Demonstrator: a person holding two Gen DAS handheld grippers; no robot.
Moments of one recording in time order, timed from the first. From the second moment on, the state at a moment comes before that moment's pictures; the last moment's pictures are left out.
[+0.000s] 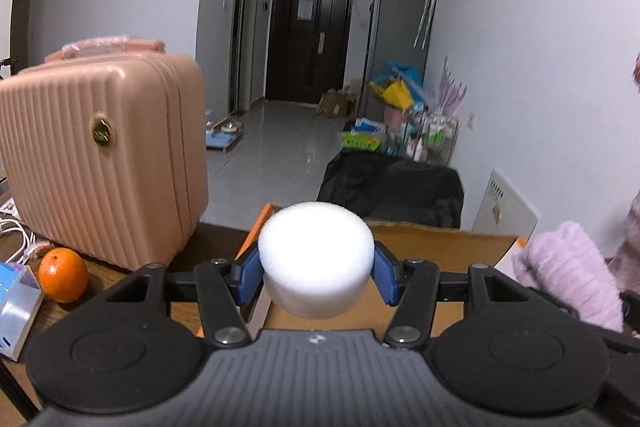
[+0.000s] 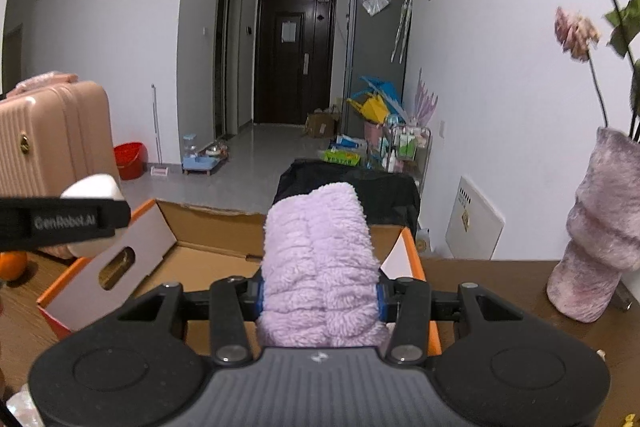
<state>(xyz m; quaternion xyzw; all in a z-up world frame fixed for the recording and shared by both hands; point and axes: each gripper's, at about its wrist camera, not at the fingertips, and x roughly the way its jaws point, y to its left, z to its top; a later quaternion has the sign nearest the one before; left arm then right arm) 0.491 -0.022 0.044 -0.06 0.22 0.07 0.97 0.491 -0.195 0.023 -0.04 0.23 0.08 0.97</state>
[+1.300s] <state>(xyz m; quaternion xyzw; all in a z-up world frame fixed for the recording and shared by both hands) 0.523 -0.018 0.002 -0.06 0.28 0.12 0.95 0.519 -0.205 -0.009 -0.04 0.28 0.03 0.96</state>
